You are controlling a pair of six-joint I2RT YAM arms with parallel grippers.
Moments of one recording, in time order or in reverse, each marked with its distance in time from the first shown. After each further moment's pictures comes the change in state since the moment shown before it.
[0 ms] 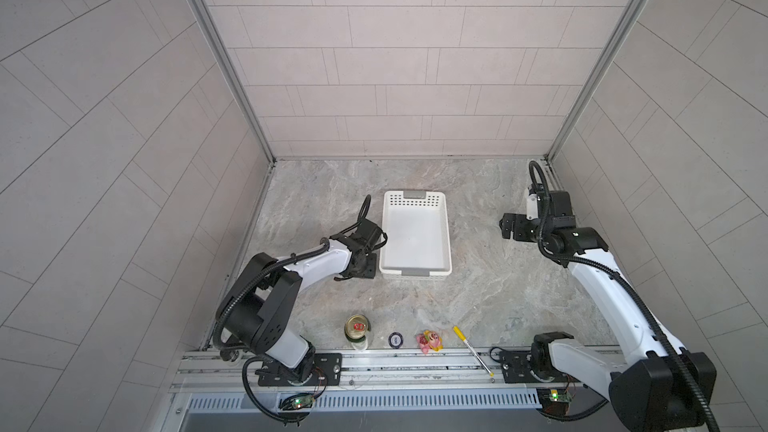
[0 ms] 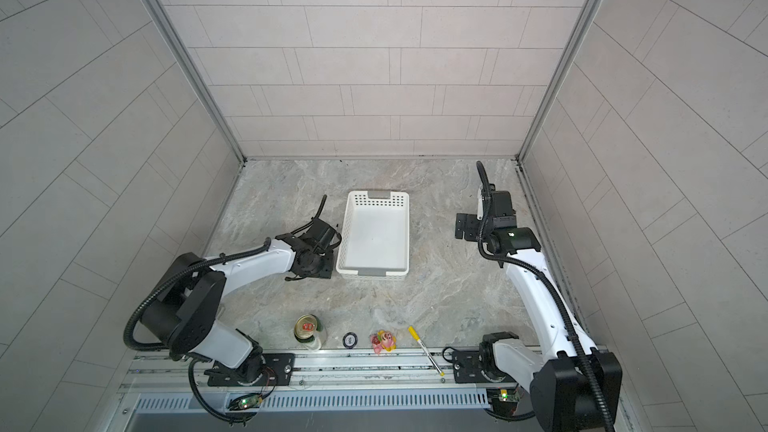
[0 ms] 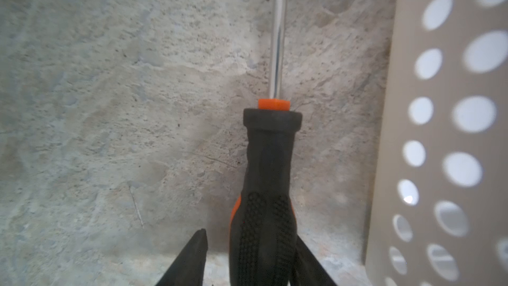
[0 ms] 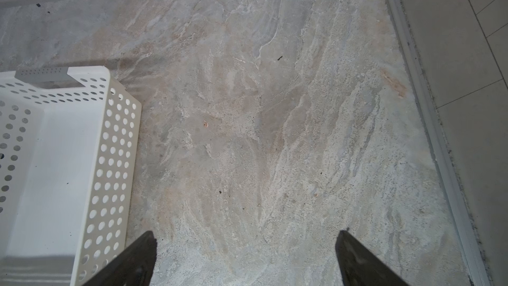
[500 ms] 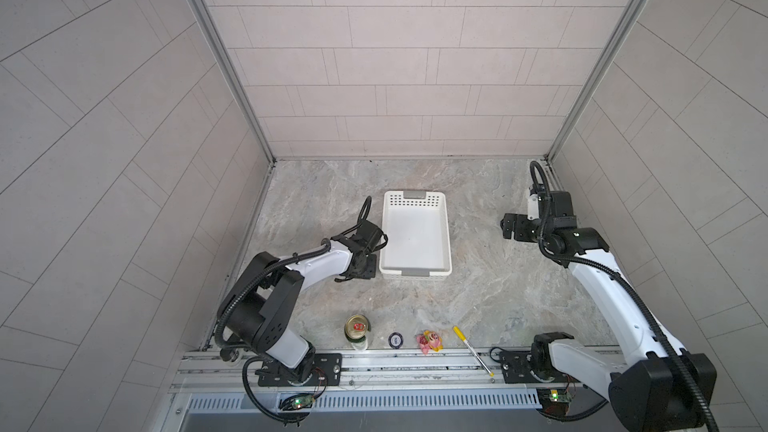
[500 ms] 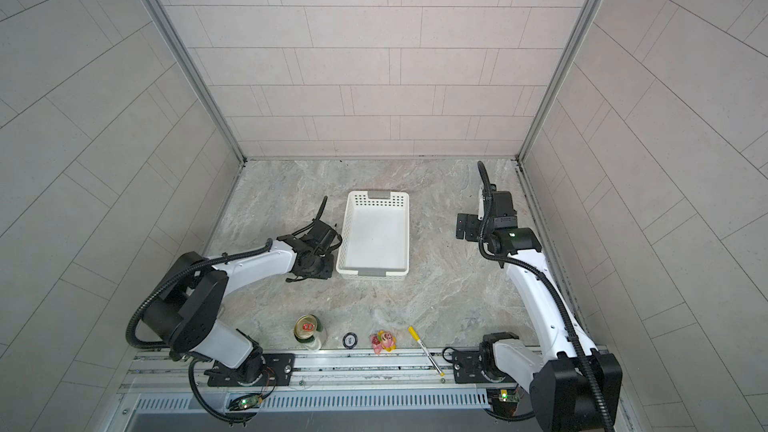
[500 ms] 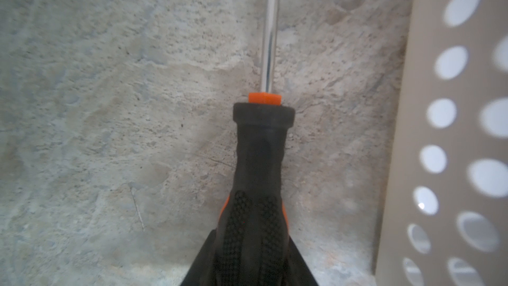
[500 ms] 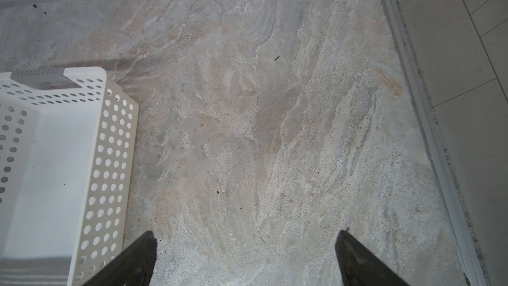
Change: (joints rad) left arm 0.000 0.006 -0.009 0.010 -0.027 -0.012; right arm -0.005 -0.006 0.000 -0.002 0.003 -0.004
